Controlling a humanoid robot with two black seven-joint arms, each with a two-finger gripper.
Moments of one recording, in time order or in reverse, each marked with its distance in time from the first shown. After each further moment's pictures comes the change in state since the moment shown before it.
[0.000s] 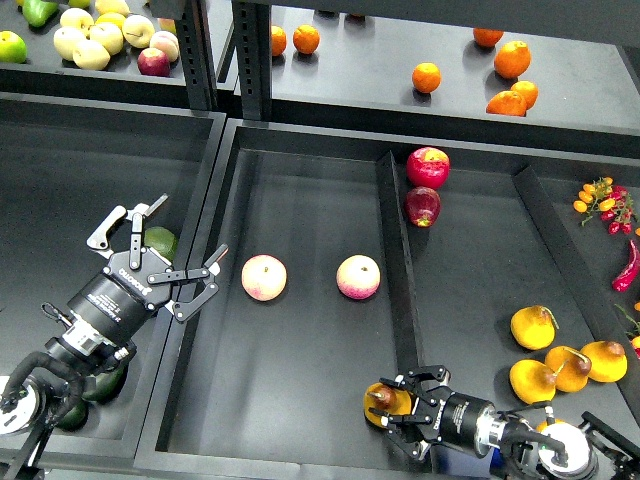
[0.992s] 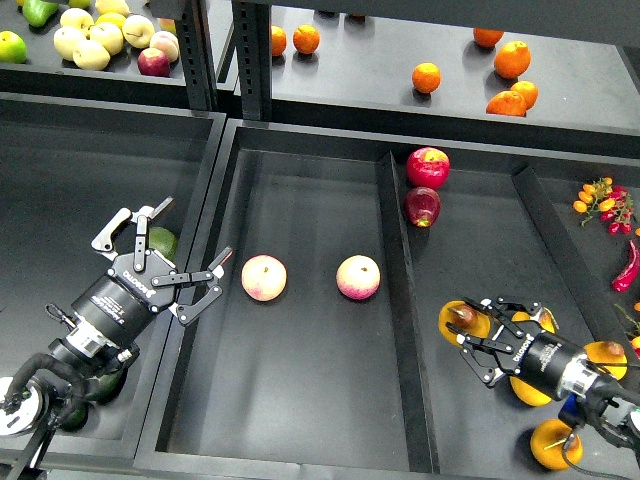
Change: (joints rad) left arm 0.001 0.000 0.008 0.000 0.000 0.000 0.000; right arm -0.219 -0.189 0.200 0.058 -0.007 0.037 0.000
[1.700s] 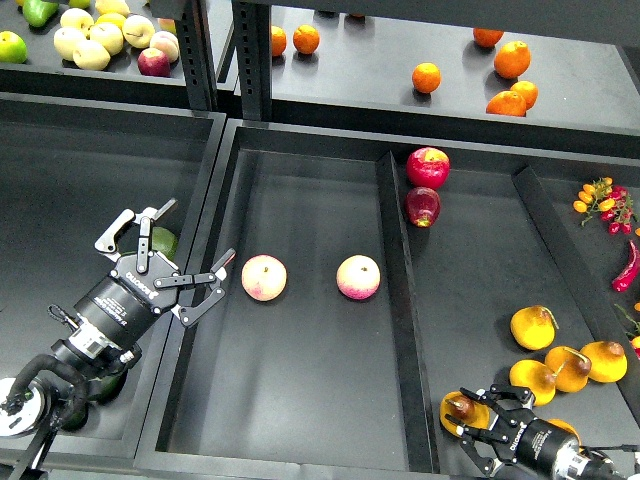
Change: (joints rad) left arm 0.000 0.000 0.012 0.000 0.000 0.000 0.000; right arm -0.001 0.118 0.000 -0.161 -0.121 0.097 0.000
